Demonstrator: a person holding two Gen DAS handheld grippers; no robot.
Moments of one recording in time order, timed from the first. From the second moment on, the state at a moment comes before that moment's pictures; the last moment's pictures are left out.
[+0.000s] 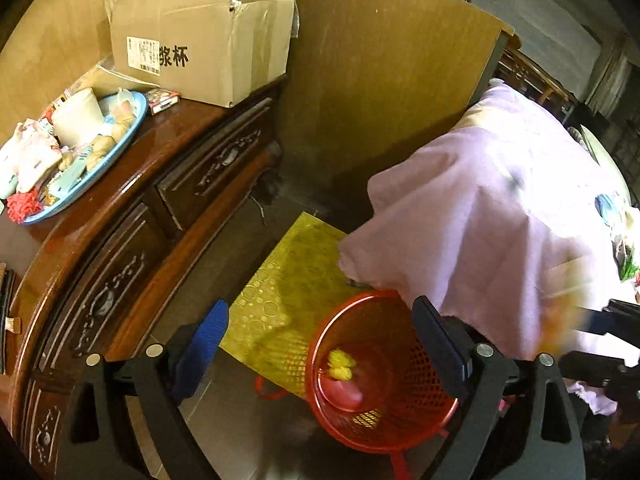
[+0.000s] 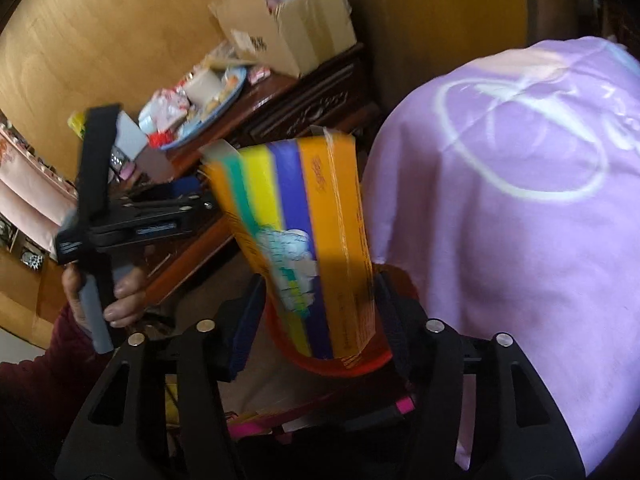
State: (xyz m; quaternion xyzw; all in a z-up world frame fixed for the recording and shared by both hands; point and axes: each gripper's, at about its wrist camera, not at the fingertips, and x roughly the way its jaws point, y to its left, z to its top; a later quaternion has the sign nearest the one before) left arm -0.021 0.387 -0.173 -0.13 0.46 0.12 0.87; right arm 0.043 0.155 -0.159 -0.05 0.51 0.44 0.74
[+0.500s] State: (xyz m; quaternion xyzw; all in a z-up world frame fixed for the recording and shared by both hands) left arm -0.020 0.329 -0.133 -0.06 0.42 0.08 0.90; right arm 0.044 0.062 -0.112 0.00 0.43 0.36 0.83
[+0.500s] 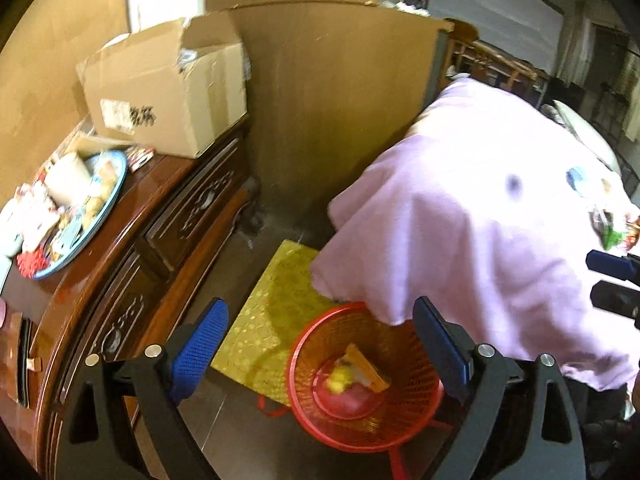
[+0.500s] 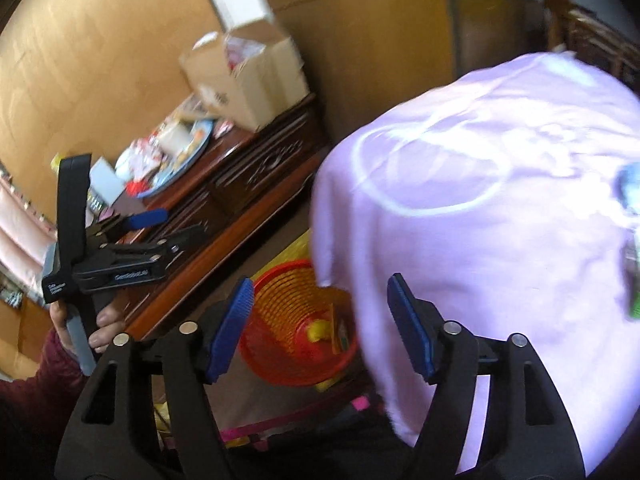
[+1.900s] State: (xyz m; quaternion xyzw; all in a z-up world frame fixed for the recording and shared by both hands) left arm 0.166 -0.069 -0.140 0.10 0.44 -0.16 0.88; right arm 0.082 -0.298 -0.188 0.16 0.38 0.02 0.91
